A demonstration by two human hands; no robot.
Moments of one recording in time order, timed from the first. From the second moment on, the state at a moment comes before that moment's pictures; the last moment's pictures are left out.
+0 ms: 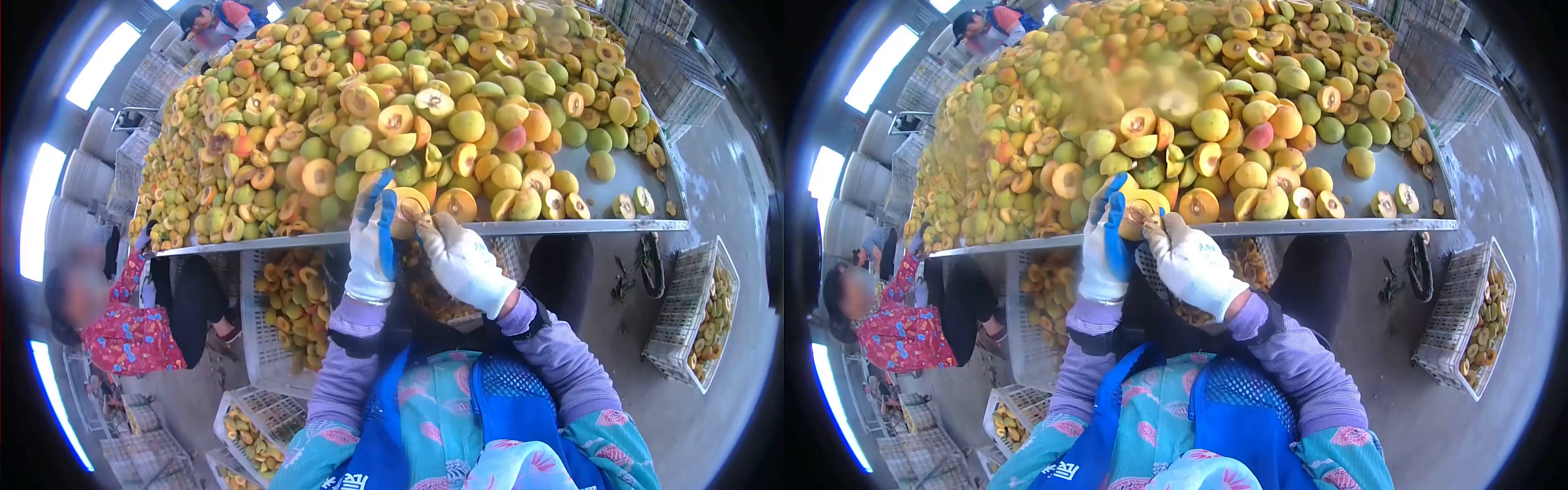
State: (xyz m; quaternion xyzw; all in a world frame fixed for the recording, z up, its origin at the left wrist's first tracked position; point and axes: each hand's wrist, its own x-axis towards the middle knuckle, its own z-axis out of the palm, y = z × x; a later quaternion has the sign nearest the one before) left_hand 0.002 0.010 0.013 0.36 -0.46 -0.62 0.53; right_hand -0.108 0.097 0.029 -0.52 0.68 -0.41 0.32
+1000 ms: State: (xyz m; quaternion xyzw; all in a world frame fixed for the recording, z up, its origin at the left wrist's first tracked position) left_hand -0.019 0.027 0.013 0.35 -0.65 -0.44 0.50; right_hand -0.091 0.112 -0.027 -0.40 0.68 -0.48 0.39
